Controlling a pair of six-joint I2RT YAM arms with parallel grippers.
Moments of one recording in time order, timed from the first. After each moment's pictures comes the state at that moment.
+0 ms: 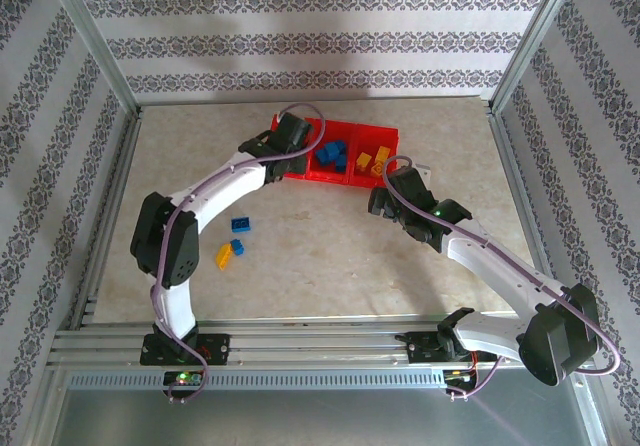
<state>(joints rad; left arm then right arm) -0.52 1.89 1.60 -0.57 -0.31 -0.30 0.53 1.18 0.89 -0.61 0.33 0.66</state>
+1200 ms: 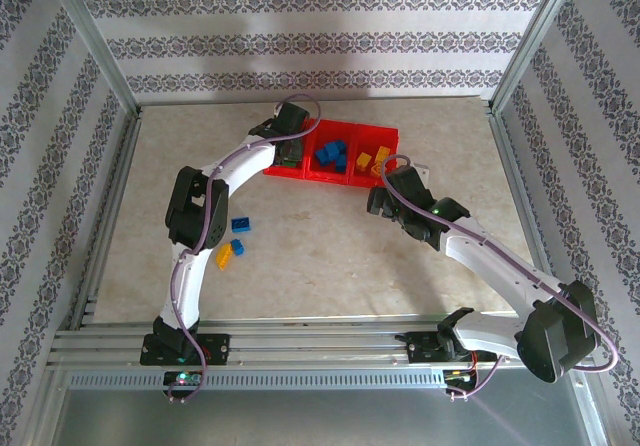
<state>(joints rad) -0.41 2.23 1.84 -0.55 -0.31 -0.30 0.53 1.20 0.90 -0.61 0.32 0.66</state>
